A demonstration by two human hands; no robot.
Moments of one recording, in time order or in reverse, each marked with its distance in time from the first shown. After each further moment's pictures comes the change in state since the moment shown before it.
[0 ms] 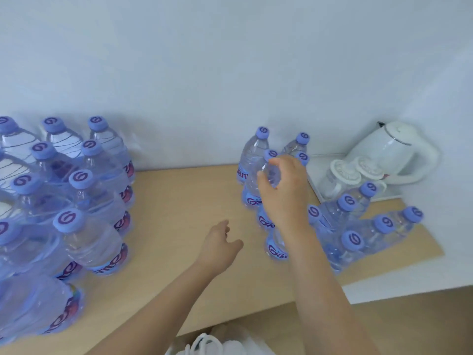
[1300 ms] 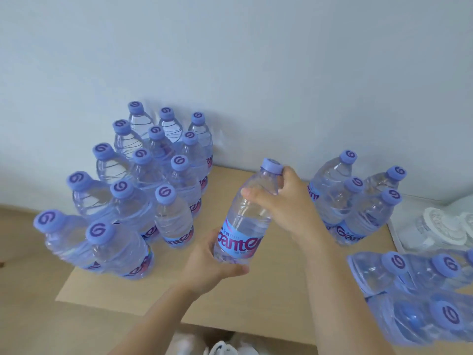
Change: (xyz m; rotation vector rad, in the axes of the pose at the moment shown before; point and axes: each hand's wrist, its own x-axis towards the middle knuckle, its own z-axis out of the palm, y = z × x) left_hand -0.066 -0.048 -0.084 -0.461 0.211 0.062; right_hand -0.004 -0.069 0.050 0.453 -0.725 0.193
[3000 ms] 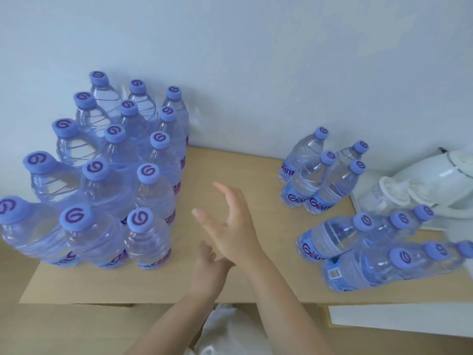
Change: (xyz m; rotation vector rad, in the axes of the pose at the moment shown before) left_hand -0.028 -0.034 0.039 -0.145 0.300 0.029; right_hand -0.053 0.053 0.088 -0.177 0.046 -0.191
